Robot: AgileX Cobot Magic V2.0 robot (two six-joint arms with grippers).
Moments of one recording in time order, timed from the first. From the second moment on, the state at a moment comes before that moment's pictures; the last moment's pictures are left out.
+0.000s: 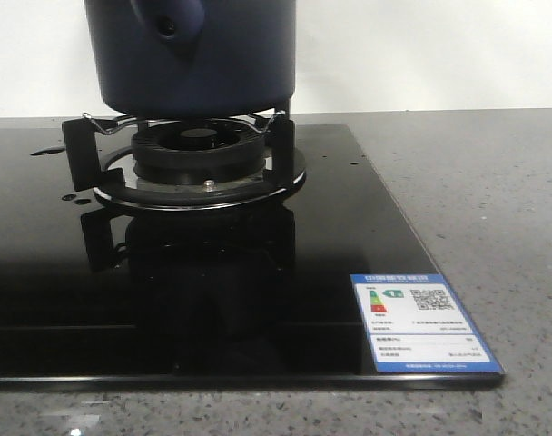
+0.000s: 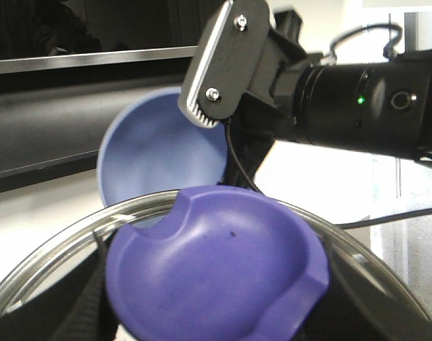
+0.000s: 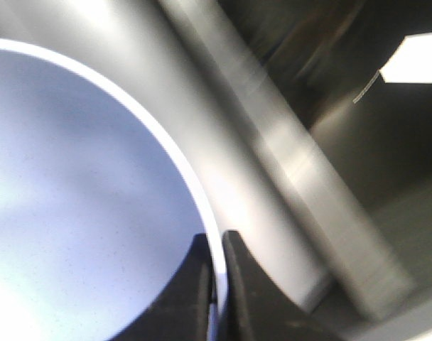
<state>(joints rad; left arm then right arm) -0.22 0.82 -0.96 -1.47 0.44 1.52 0.80 1.89 -2.18 -1.28 0.83 0.20</state>
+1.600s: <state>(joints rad) -0.34 1.13 -1.01 -1.63 0.44 1.72 -0.06 1.56 -1.38 0.03 1.14 0.13</state>
